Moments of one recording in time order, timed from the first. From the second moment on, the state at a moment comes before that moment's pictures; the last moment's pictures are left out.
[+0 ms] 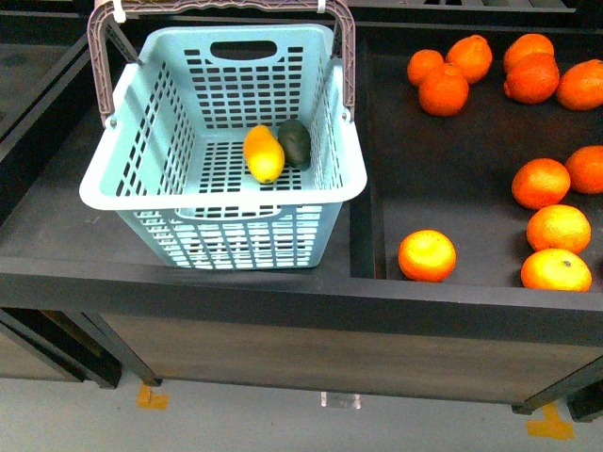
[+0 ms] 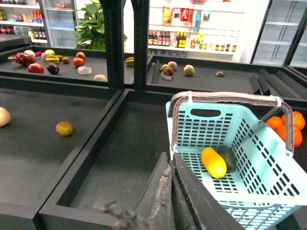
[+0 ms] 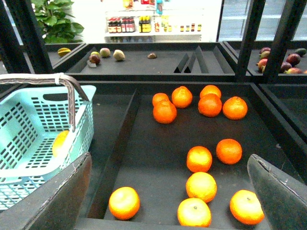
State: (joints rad) left arm 0.00 0.12 0.01 0.10 0.00 -0.01; right arm 0.00 0.00 0.02 0.00 0.00 0.00
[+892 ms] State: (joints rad) left arm 0.00 0.01 0.01 0.00 0.00 -0.01; right arm 0.00 0.00 0.02 0.00 0.00 0.00
